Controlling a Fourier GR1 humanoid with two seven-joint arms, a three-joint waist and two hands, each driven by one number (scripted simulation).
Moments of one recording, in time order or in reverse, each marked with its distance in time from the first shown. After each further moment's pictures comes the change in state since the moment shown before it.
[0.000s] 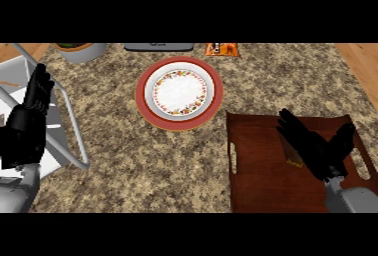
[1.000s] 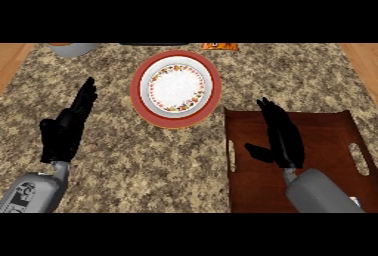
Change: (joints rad) left arm -0.038 -0.087 -0.075 0.156 0.090 -0.169 -0.026; right arm -0.232 0.008 0.399 0.179 1.142 -0.693 0.206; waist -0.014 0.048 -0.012
